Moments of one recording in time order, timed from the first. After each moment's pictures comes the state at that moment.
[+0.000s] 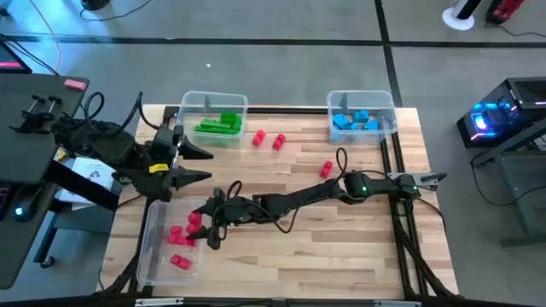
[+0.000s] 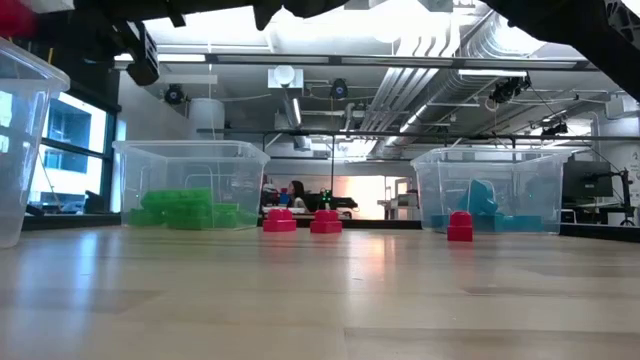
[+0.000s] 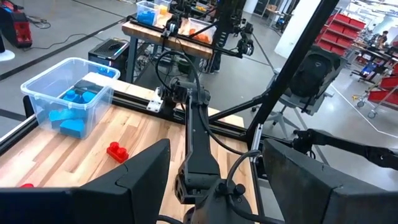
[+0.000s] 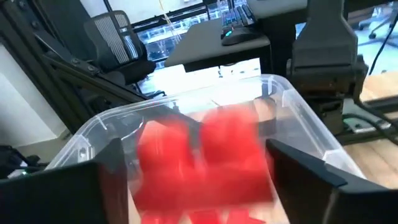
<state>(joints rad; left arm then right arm) -0.46 1.04 1.51 -0.73 -0.46 -0.42 0.23 2.56 2.25 0.15 0.11 0.28</state>
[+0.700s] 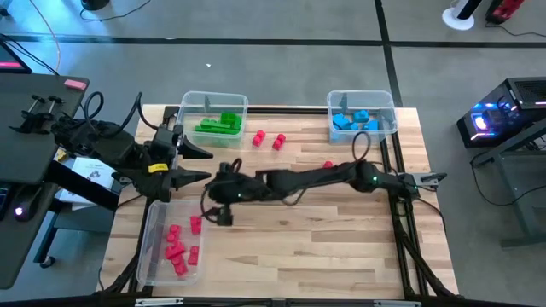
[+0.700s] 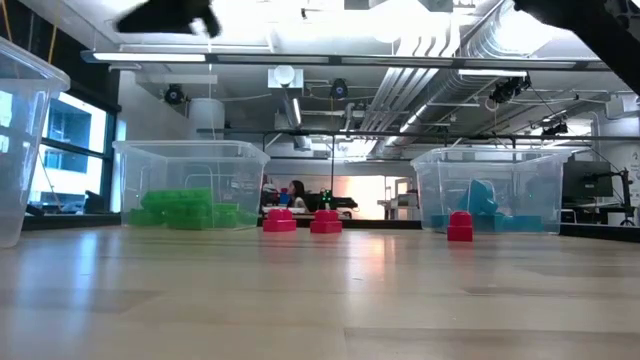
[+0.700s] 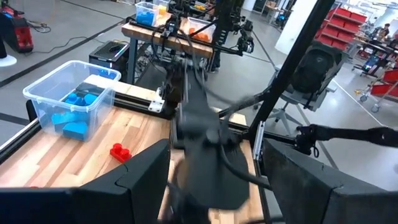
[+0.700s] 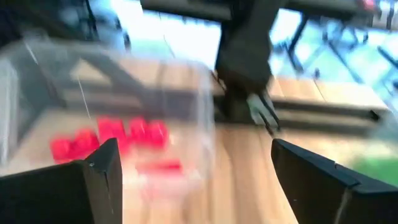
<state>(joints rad) -0.46 1.03 1.51 -0.74 -0.46 -0.39 0.16 2.42 2.35 -0.34 0.15 -0.04</state>
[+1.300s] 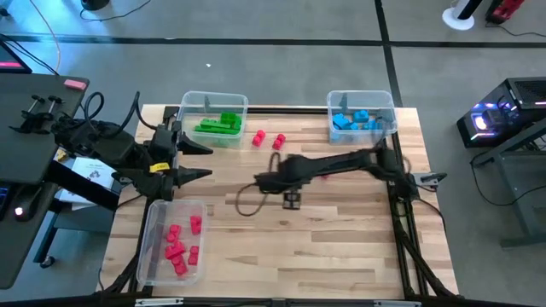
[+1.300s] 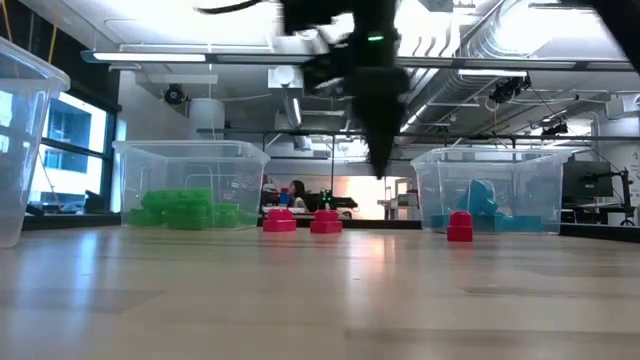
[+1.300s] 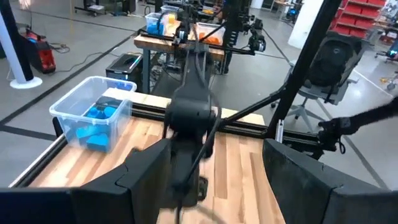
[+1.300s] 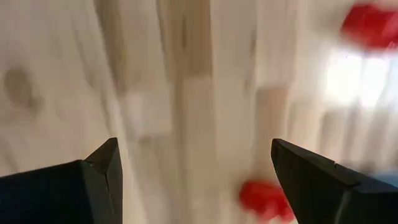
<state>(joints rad) -0.46 1.04 1.51 -0.74 -0.51 -0.28 0.09 2.19 1.98 -1.40 0.25 0.14</state>
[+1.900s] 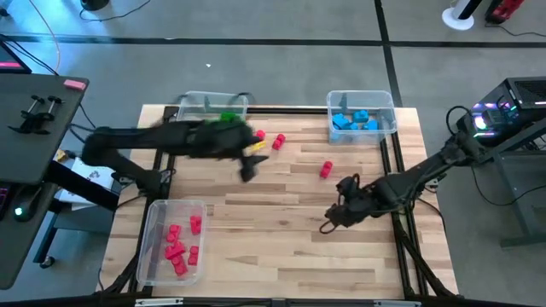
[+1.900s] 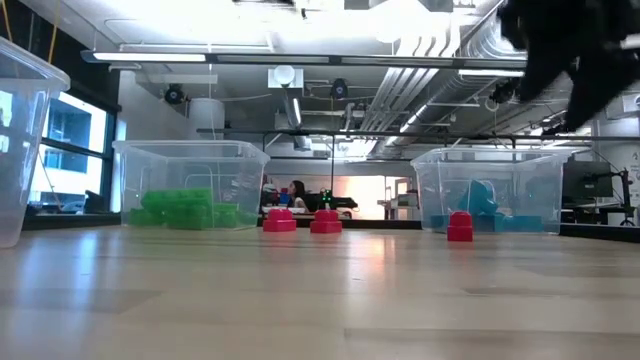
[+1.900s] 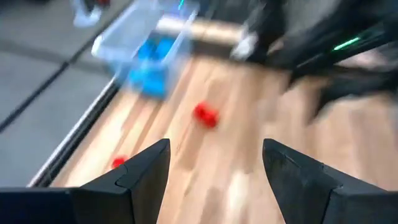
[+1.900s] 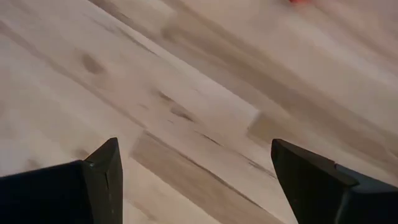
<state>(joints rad) -0.04 1.39 1.51 -0.71 -0.31 -0.18 0.47 1.34 1.01 -1.00 0.24 1.46</state>
